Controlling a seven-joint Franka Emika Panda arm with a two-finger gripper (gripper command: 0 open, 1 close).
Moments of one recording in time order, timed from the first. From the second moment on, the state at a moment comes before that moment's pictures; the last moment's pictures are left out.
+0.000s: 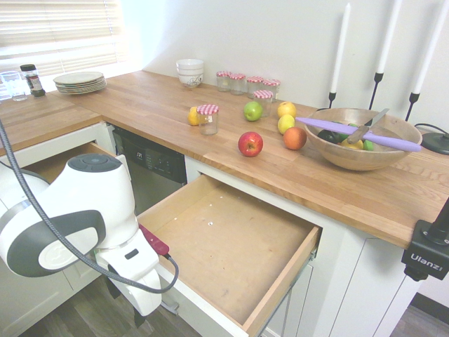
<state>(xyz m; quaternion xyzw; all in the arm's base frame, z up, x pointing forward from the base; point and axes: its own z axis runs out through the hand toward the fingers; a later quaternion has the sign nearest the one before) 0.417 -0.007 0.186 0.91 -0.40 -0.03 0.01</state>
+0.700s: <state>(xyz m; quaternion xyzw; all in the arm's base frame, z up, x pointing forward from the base) 0.436 -0.001 0.138 0.92 -0.39 -0.02 0.00</state>
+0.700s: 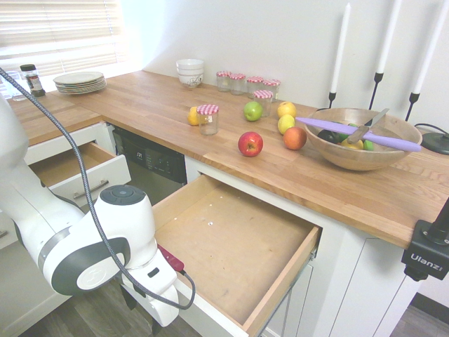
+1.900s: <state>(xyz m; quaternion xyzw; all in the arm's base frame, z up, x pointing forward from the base) 0.434 0.004 0.132 0.92 -0.39 -0.02 0.00</state>
